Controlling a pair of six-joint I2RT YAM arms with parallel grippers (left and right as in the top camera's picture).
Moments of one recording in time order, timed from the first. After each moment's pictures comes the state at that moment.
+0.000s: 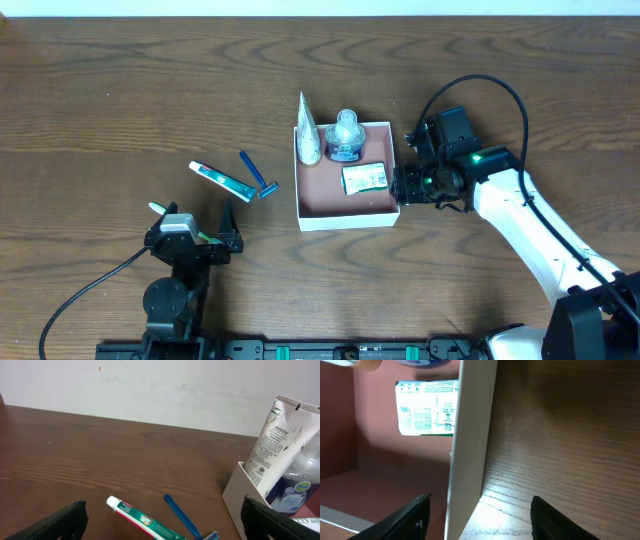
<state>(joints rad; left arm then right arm) -0.07 0.01 0.02 -0.12 -0.04 -0.17 0.32 1.53 1.03 -0.75 -0.21 0.25</state>
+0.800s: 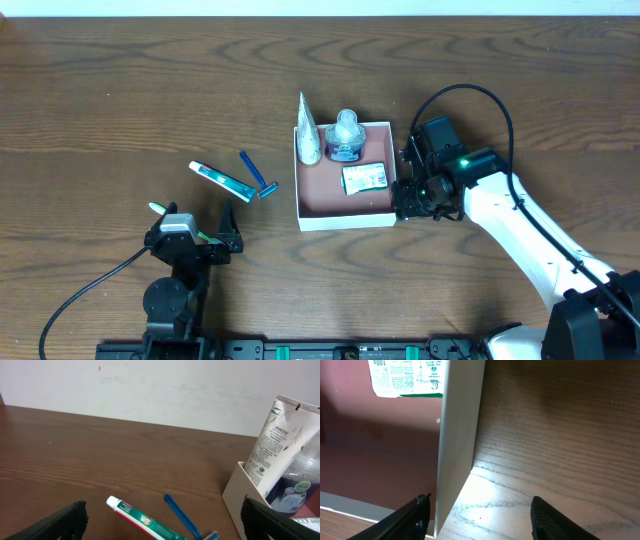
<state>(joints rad) -0.07 0.01 0.02 -0.12 -0.04 -0.17 0.38 1.53 1.03 -0.87 -0.12 0.26</state>
